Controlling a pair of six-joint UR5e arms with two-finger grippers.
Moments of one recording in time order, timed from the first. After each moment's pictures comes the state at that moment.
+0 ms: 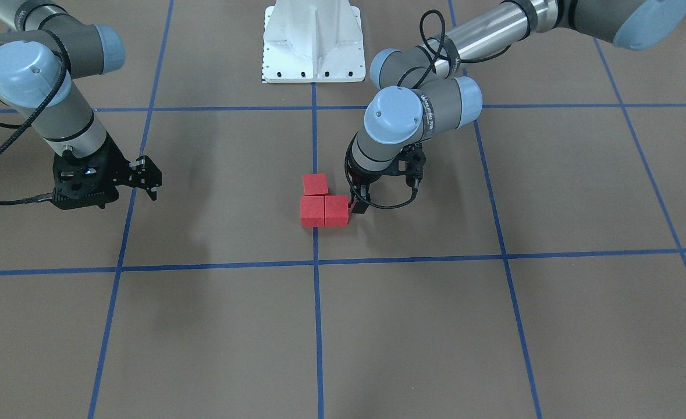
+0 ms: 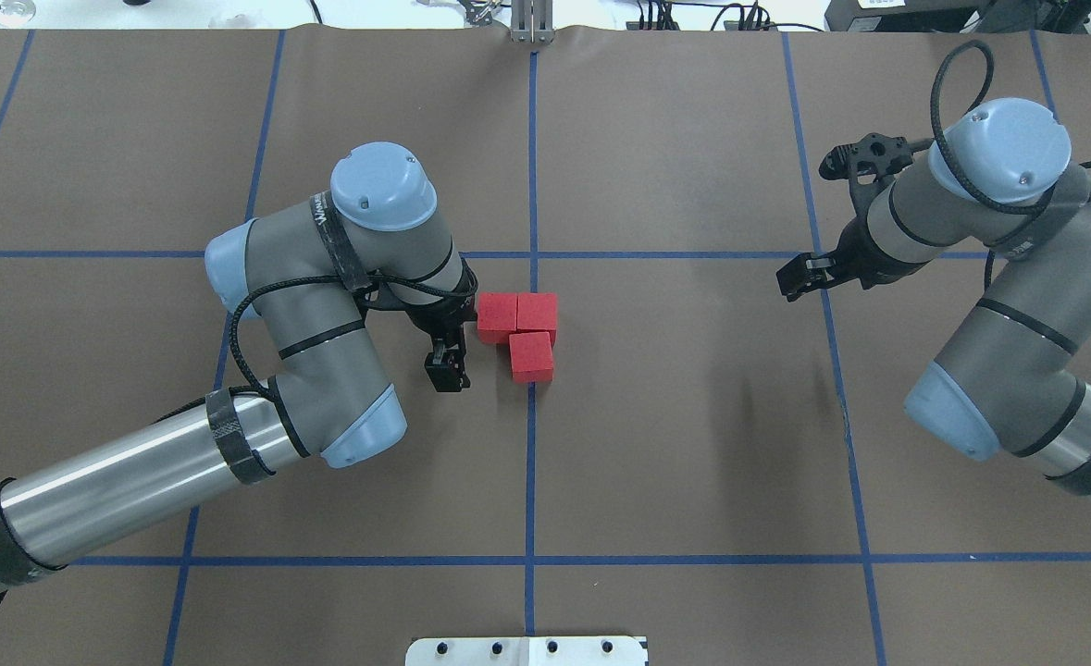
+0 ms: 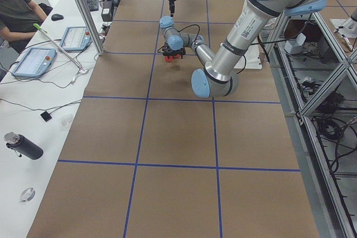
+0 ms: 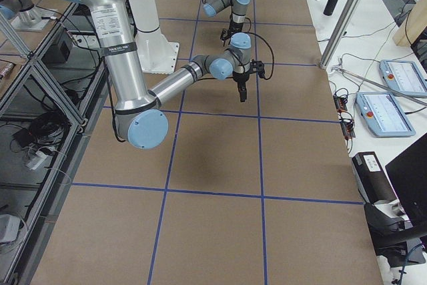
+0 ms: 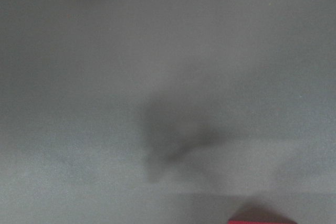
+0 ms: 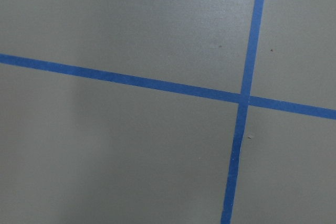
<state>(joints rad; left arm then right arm) -0.59 -2.33 -1.41 -1.76 -2.15 -2.68 0.81 -1.30 1.83 -1.44 2.02 0.80</state>
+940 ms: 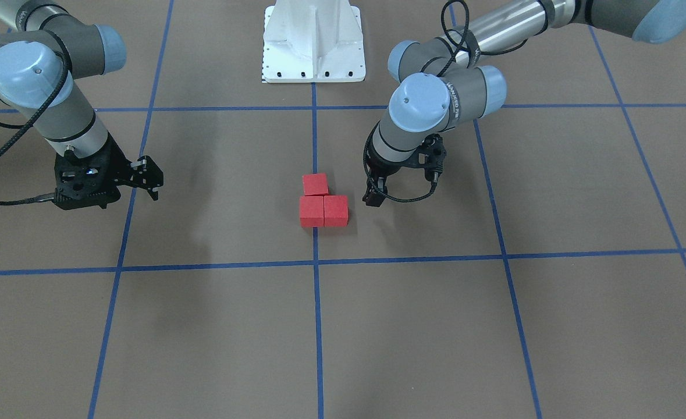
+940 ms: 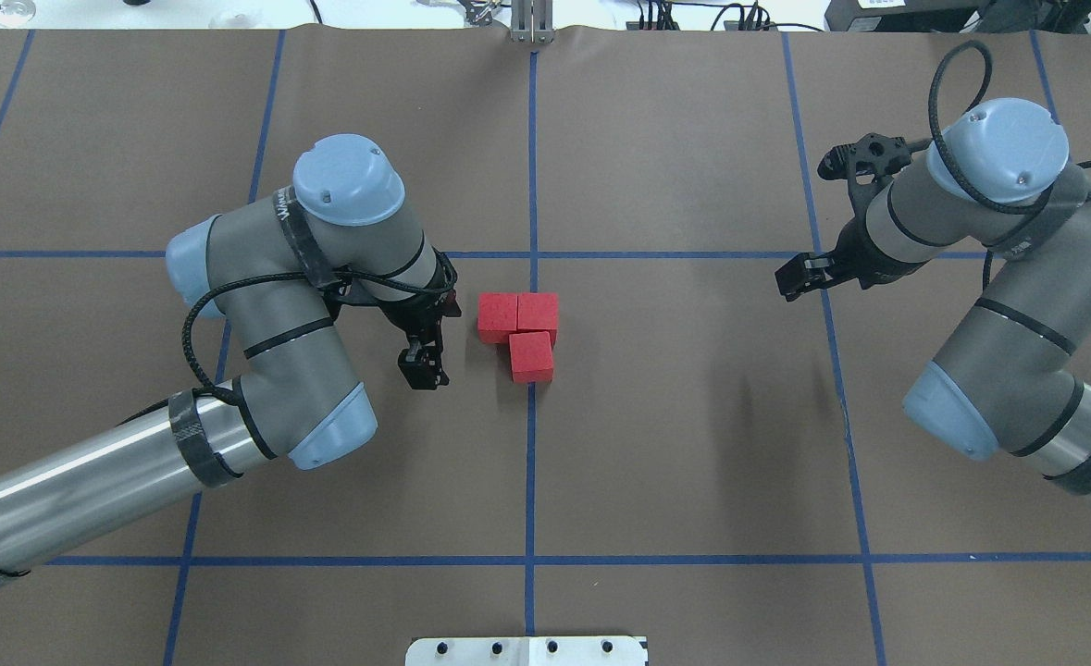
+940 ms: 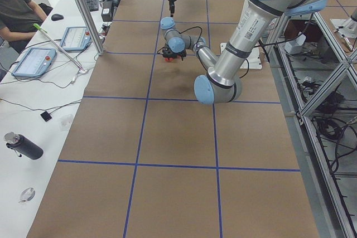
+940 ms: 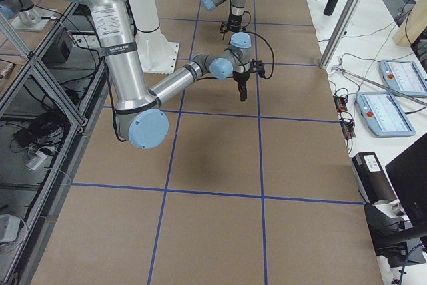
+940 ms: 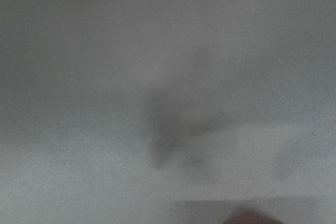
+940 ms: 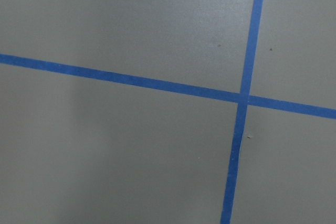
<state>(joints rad) -0.62 -2.21 -1.56 -1.75 -2.15 -2.59 0.81 -1.29 1.83 -1.44 2.02 0.80</state>
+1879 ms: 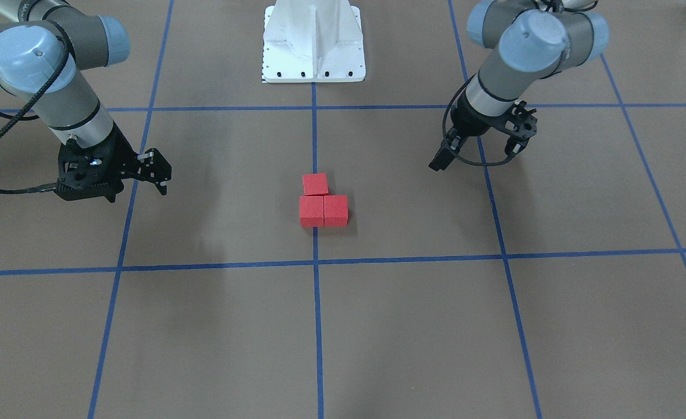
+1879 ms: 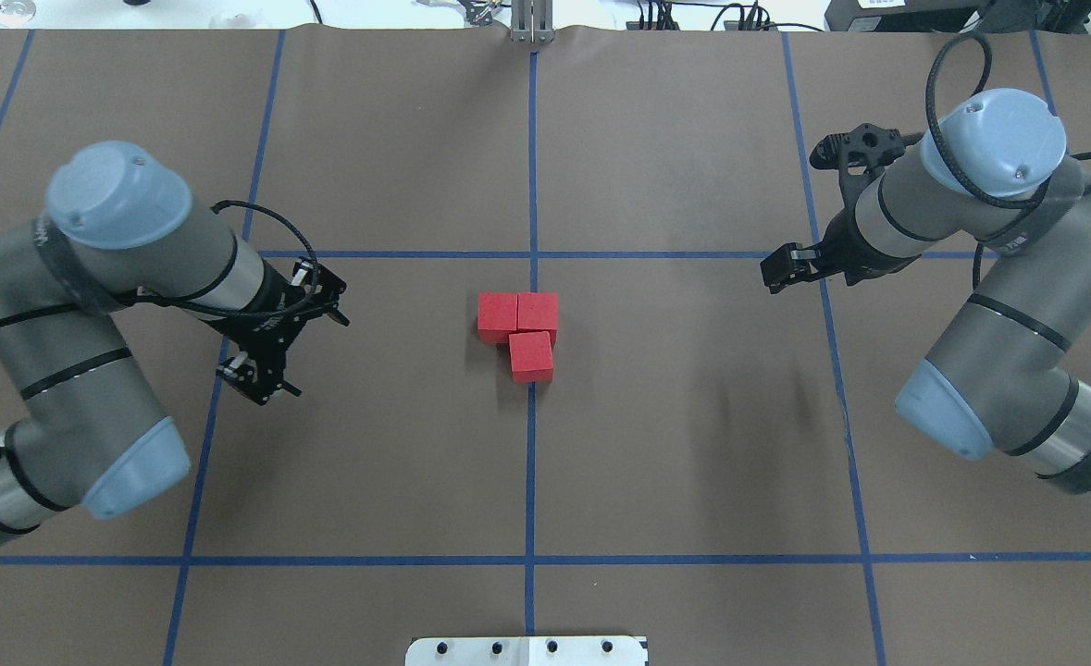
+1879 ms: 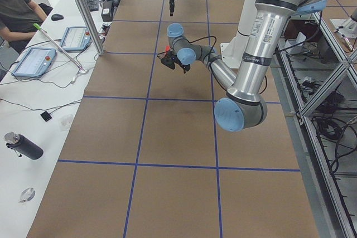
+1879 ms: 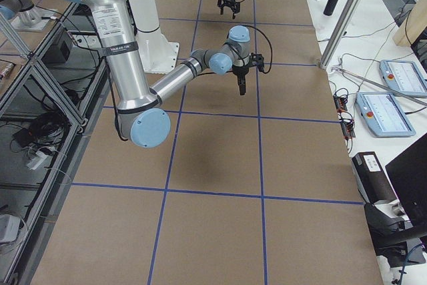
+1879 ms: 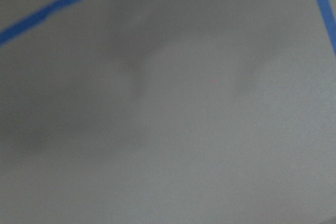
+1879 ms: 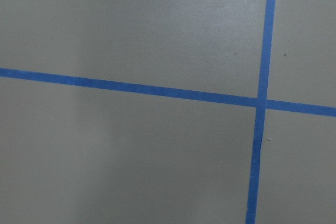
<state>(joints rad) -0.73 -1.83 -1.95 -1.75 -2.15 -2.00 0.81 -1.29 1.88 -1.44 2.03 0.87</state>
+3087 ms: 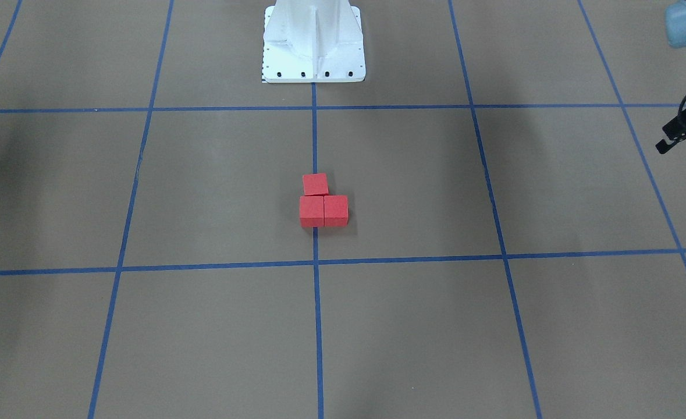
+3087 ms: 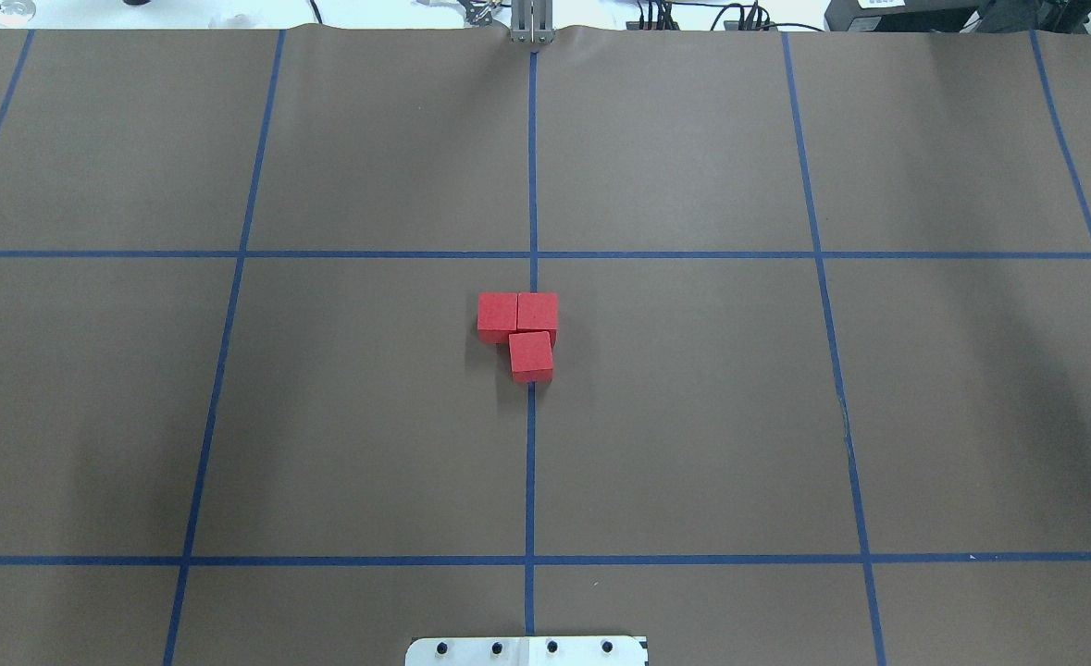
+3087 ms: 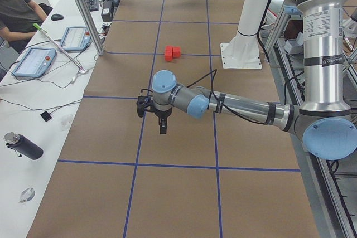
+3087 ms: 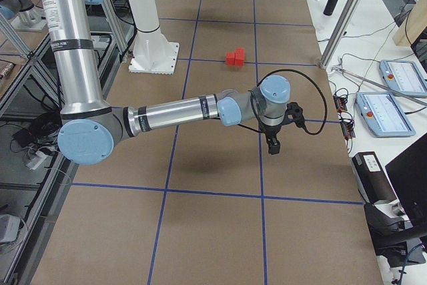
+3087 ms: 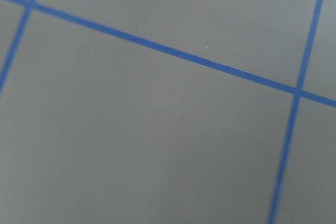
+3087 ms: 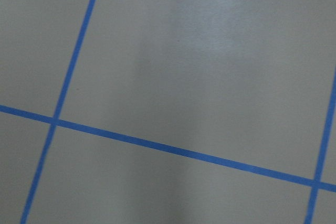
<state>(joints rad) -1.37 -1.47 -1.80 -1.83 -2.38 -0.47 1.44 -1.42 1.62 -1.46 2.36 0.06</state>
